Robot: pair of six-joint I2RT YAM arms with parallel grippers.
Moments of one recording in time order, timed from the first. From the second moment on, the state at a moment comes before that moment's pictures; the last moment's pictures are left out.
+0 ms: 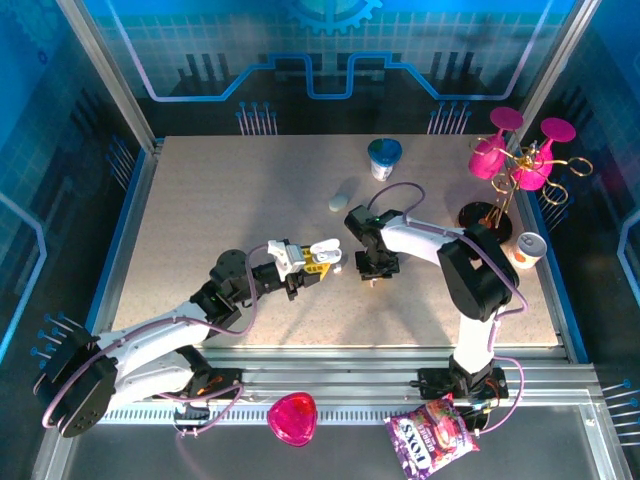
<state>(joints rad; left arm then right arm) -0.68 1.05 0.40 0.65 0.45 0.07 0.60 1.87 1.19 -0.86 0.05 0.56</state>
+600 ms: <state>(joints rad) -0.68 1.08 0.40 0.65 0.44 0.07 0.59 1.77 1.16 -0.86 0.05 0.55</state>
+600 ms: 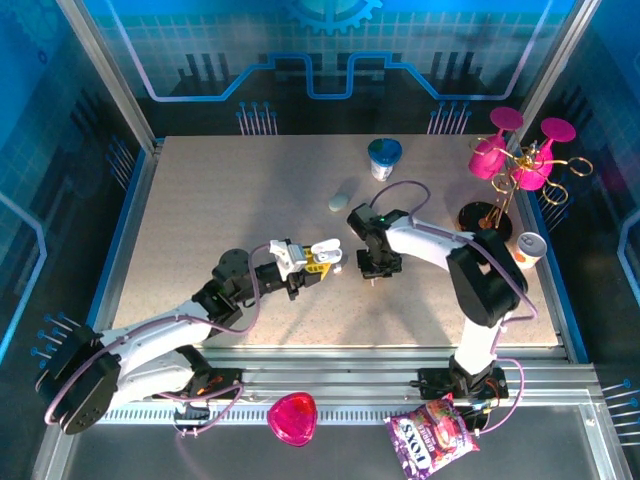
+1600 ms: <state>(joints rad) -0.71 1.27 0.50 0.73 0.38 -0.14 0.76 1.05 0.98 -0.40 -0.01 0.35</state>
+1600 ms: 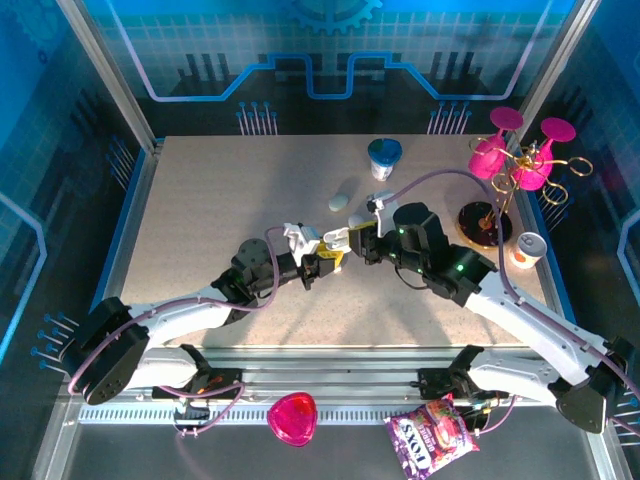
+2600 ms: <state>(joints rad) -0.72 1.24 0.52 0.71 0.37 -0.19 0.77 1.04 0.91 -0.29 0.02 0.28</state>
